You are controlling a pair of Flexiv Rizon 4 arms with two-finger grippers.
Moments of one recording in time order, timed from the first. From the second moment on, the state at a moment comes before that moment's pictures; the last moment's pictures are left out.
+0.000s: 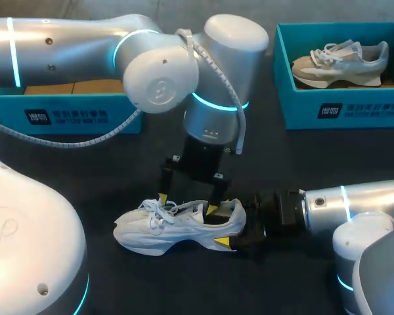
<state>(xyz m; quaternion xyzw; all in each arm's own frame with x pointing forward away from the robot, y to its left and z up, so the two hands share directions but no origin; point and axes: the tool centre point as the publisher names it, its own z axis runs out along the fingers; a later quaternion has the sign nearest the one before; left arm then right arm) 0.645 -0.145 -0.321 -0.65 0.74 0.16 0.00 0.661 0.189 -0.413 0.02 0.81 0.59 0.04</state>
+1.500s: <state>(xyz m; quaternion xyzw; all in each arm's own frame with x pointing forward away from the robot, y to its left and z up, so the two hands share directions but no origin) 0.651 -0.125 -0.333 -0.66 0.71 0.25 0.01 0.661 0.189 -0.413 0.02 0.81 0.59 0.03</state>
